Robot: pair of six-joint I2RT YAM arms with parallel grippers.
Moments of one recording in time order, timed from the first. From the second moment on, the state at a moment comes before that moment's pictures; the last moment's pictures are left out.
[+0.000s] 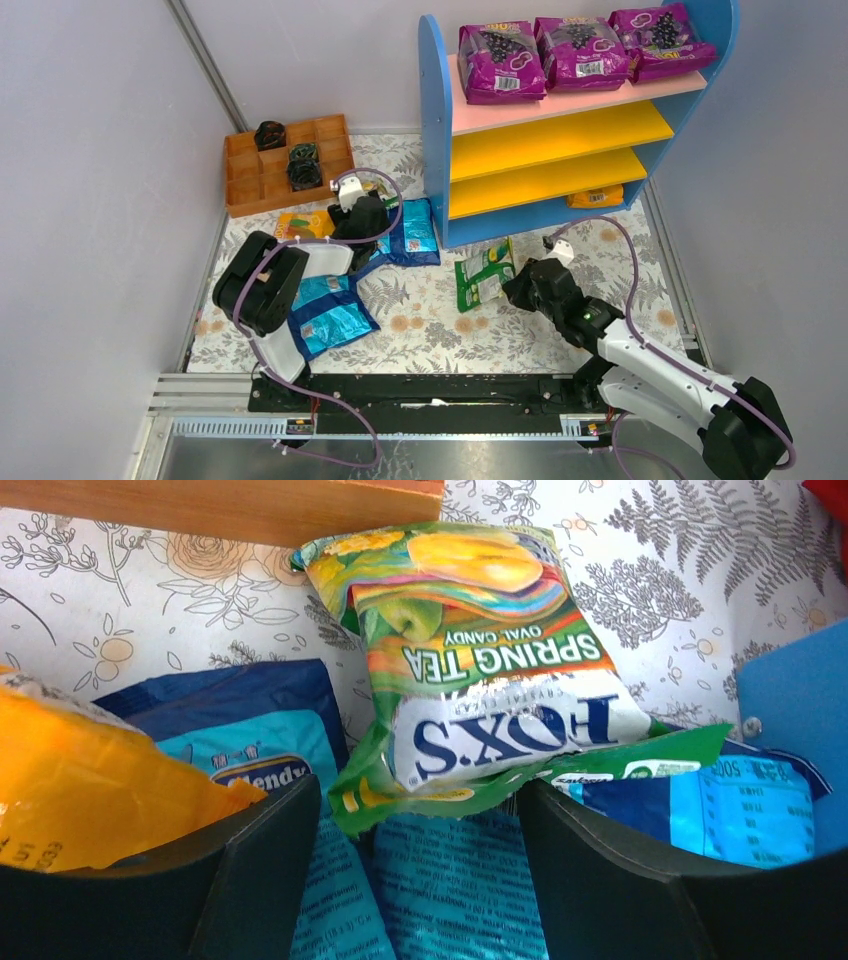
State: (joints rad) left arm -0.47 1.74 0.78 0.40 -0.61 -0.54; right arm 0.67 0.84 0.39 -0.21 0.21 0.85
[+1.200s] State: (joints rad) left arm -0.42 1.19 0.83 0.09 -0.37 -0.68; right arm -0.07 1.20 0.62 -0.34 -0.14 0.58
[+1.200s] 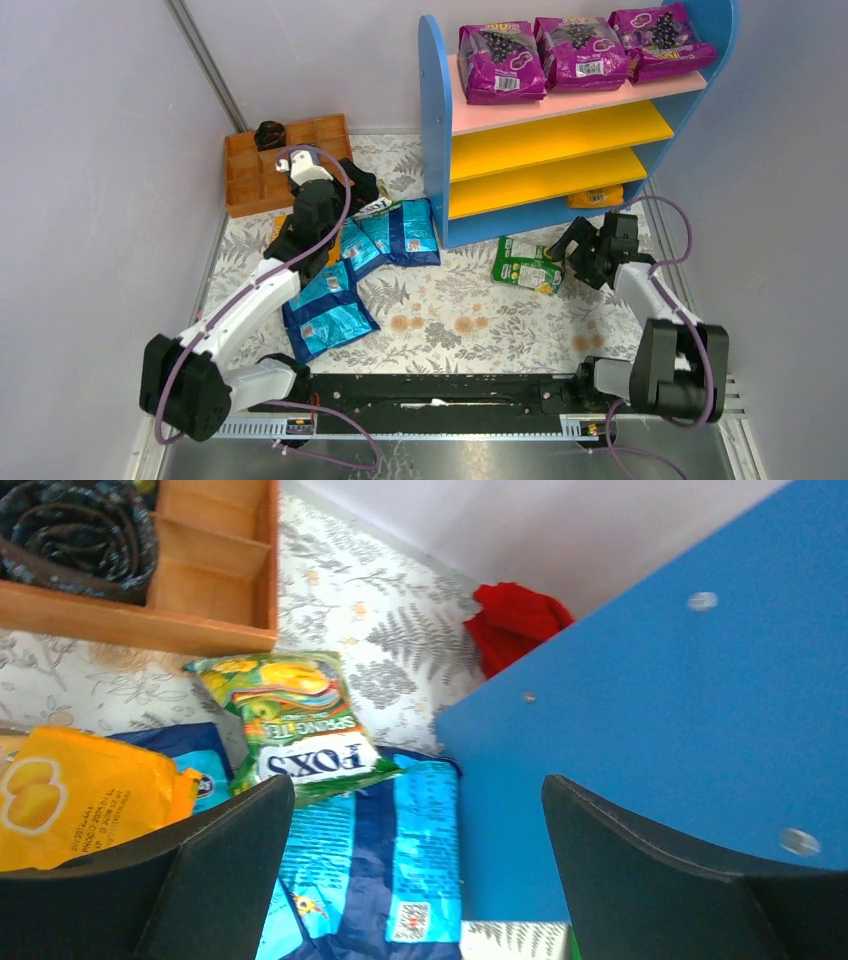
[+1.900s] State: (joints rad) left arm -0.42 0.97 1.05 -0.14 -0.09 -0.40; right arm -0.15 1.42 0.43 0.16 -0.56 0.70
